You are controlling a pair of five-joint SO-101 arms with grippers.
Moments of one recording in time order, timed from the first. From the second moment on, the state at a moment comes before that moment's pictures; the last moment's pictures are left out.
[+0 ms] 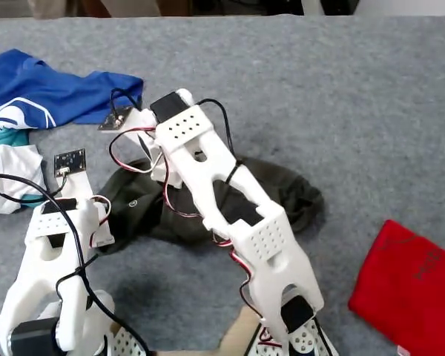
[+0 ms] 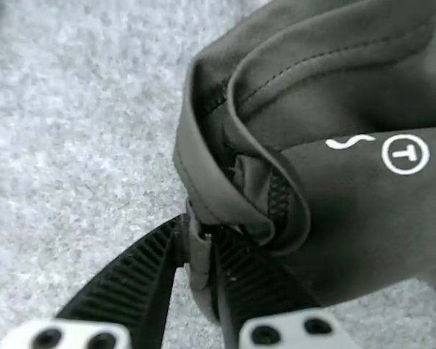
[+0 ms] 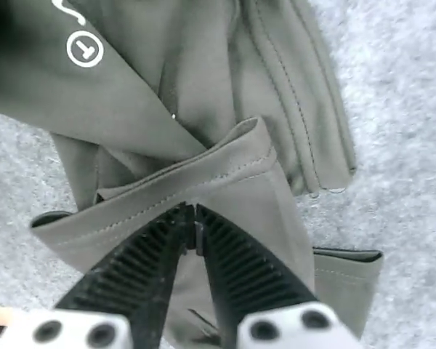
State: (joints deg) left arm -13.5 -28.7 65.3 51.7 -4.4; right arm -38.9 42.9 -41.9 101.1 24.4
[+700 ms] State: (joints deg) left arm -13.5 -28.7 65.3 51.7 -4.4; right arm -38.9 57.4 -59.7 101.1 21.0
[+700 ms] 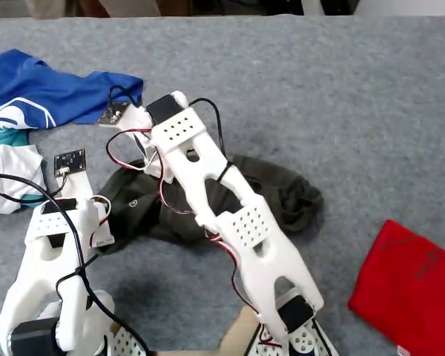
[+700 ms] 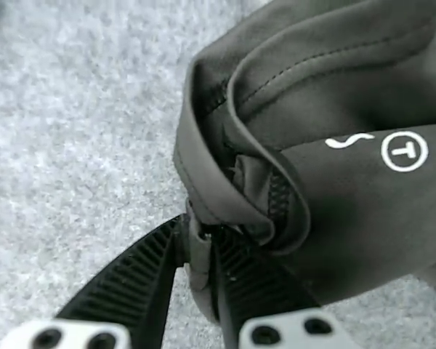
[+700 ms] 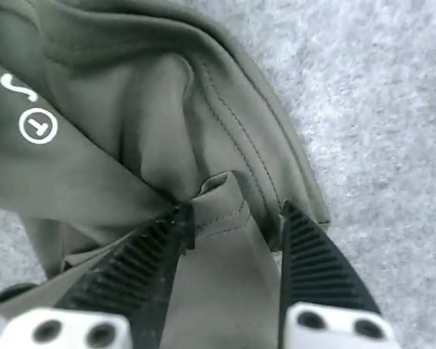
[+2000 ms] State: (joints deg) left arm -13.5 -28.7 65.3 51.7 -4.4; right arm -37.2 39.8 -49.2 101.1 20.8
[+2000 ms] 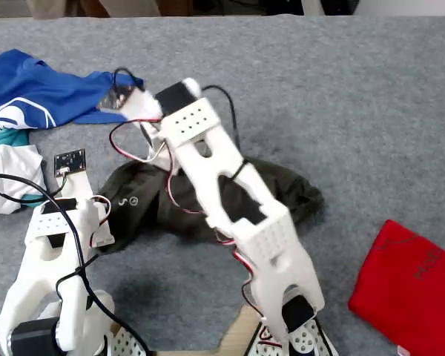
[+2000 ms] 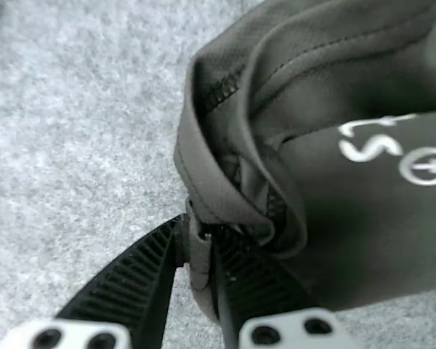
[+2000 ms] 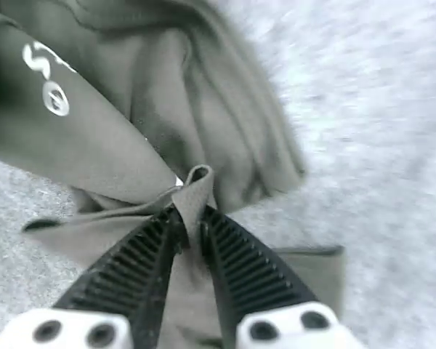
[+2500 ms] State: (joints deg) left arm -13.5 -28.7 65.3 51.7 -4.4; right arm -21.9 16.0 -40.5 101.2 19.7
